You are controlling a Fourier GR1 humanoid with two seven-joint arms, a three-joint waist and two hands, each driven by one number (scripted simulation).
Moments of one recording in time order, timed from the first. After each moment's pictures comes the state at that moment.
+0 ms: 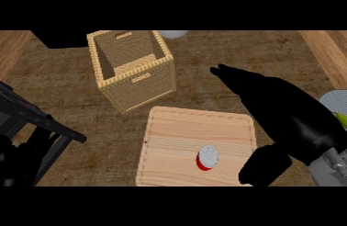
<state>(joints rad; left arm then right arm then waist) 0.18 0.42 -0.04 -1.60 0.23 0.16 0.27 -0.79 -0.65 0.56 -1.99 -0.07 0.31 1.14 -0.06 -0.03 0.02</state>
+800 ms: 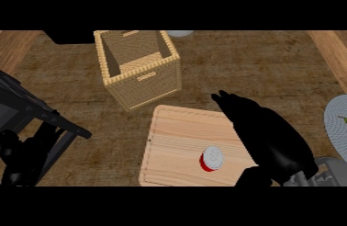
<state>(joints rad) 0.14 0.40 -0.04 -1.58 0.21 0.12 0.27 -0.64 -0.66 0.72 -2.02 0.09 0.21 1.14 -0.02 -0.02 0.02</state>
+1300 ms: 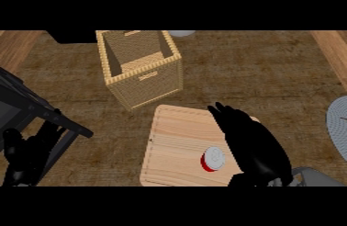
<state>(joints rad) 0.13 0.39 -0.03 -1.57 0.19 0.11 0.27 -0.53 -0.60 0.81 -1.96 0.25 0.15 1.10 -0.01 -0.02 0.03</state>
